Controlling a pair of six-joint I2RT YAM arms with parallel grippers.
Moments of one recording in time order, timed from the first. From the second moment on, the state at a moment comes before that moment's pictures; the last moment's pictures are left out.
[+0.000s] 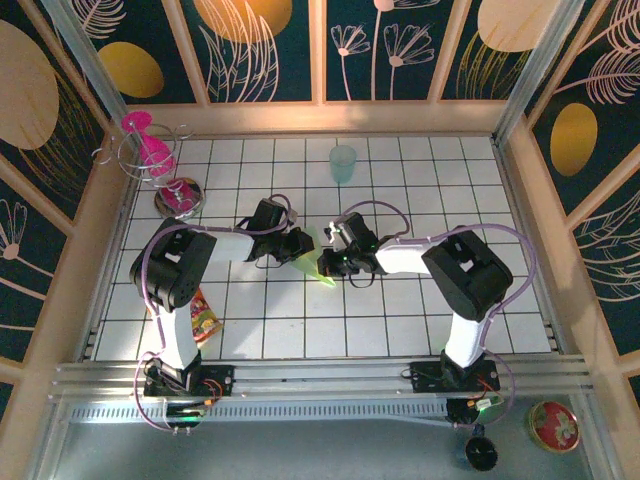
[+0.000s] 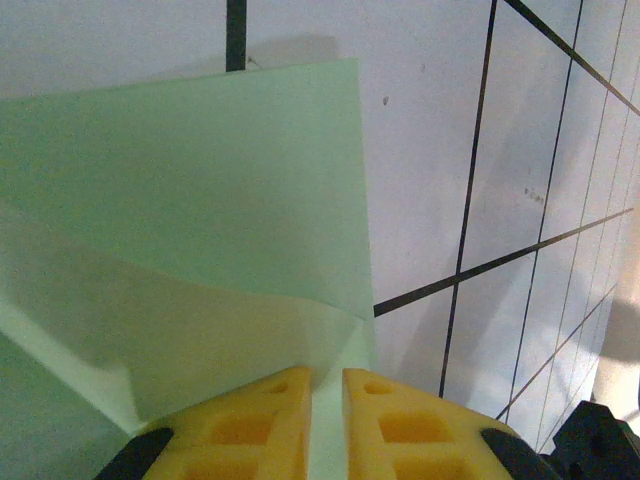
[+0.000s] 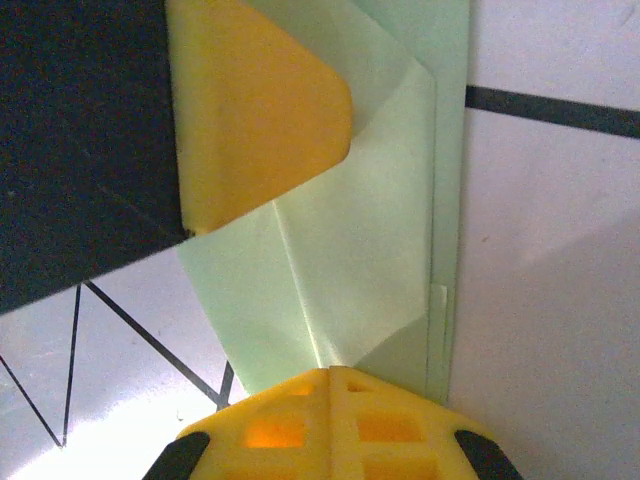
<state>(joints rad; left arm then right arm) -0.49 1.92 0.92 0.11 0.52 -0.86 0.71 1.81 0.88 0.00 -0.39 0.57</state>
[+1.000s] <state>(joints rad) -0.49 1.92 0.93 0.10 0.52 -0.86 0.71 1.72 0.78 -0.07 -0.39 0.55</state>
